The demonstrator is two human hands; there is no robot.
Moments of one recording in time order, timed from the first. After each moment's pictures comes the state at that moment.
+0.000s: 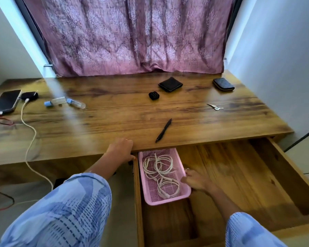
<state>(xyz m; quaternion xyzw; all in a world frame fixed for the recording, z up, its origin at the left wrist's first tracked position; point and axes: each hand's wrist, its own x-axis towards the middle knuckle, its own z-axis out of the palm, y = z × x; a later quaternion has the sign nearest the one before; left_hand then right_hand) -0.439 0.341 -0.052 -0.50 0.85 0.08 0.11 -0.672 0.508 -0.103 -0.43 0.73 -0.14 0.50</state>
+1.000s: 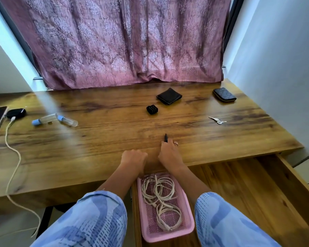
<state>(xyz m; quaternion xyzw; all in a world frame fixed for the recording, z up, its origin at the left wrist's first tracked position) -0.500 0.325 -0.020 -0.44 0.87 -0.02 0.22 -0.626 0.352 -0.055 -0.55 0.82 -0.12 0.14</state>
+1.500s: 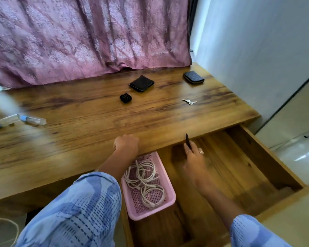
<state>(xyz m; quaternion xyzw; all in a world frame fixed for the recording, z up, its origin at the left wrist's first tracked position) -0.541 0.348 -0.008 -0.43 0.87 0.00 0.23 -0.694 0.511 -0.093 -0.45 0.87 -0.20 0.06</state>
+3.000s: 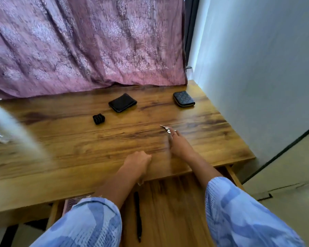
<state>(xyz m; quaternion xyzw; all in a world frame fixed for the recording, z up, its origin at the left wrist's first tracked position) -0.733 0.356 -0.014 -0.38 0.89 0.07 0.25 -0.910 0.369 -0.053 -0.55 0.79 -0.16 0.22</state>
